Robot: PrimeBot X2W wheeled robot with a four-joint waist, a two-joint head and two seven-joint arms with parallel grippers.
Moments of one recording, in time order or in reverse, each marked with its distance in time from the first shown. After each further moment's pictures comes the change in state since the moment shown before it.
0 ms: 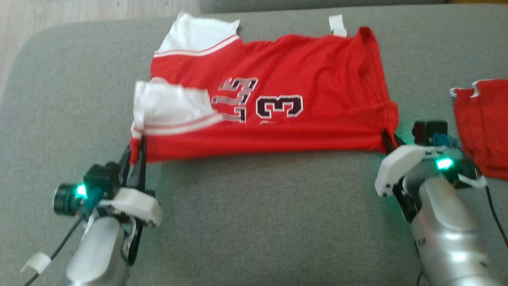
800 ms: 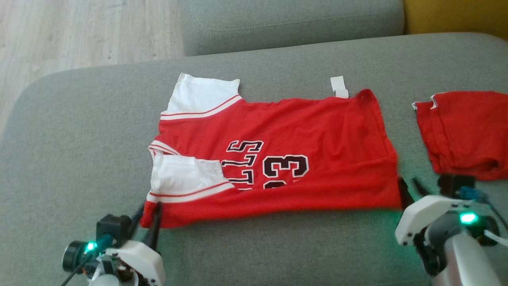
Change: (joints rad) left arm 0.282 0.066 -0.053 -0.196 -0.073 -0.033 0.231; right arm 0.395 0.008 -0.046 -0.443 0.107 0.000 0.193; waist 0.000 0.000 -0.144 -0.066
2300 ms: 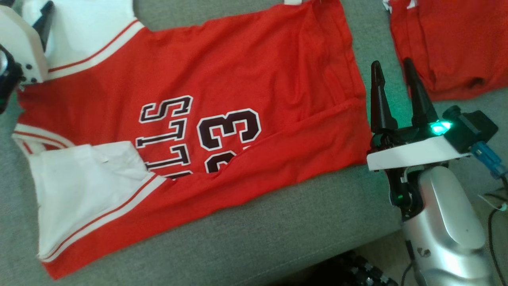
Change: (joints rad) left arm -0.978 0.284 -0.237 0.385 -0.285 -0.107 0.397; right arm -0.214 -0.002 0.259 -0.211 0.245 0.000 -0.460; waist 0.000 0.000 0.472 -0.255
